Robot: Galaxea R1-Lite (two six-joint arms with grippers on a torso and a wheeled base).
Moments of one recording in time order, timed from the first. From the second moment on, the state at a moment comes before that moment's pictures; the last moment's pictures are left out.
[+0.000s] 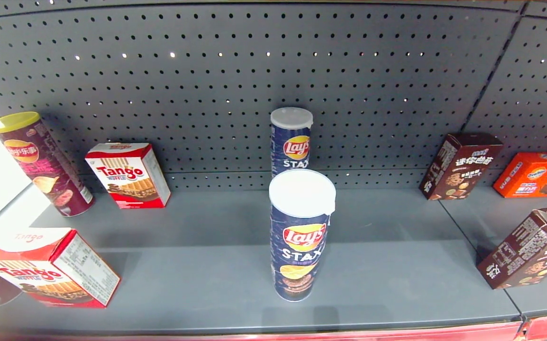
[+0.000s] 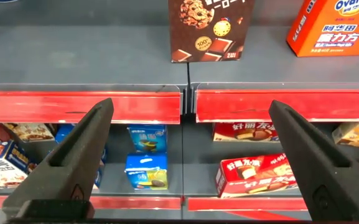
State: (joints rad) left arm 0.00 0.00 0.00 0.00 -0.02 0.00; right arm 0.00 0.01 0.00 0.00 0.03 0.00
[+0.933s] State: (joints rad) left arm 0.00 0.00 0.00 0.00 -0.02 0.00; right arm 0.00 0.01 0.00 0.00 0.03 0.00
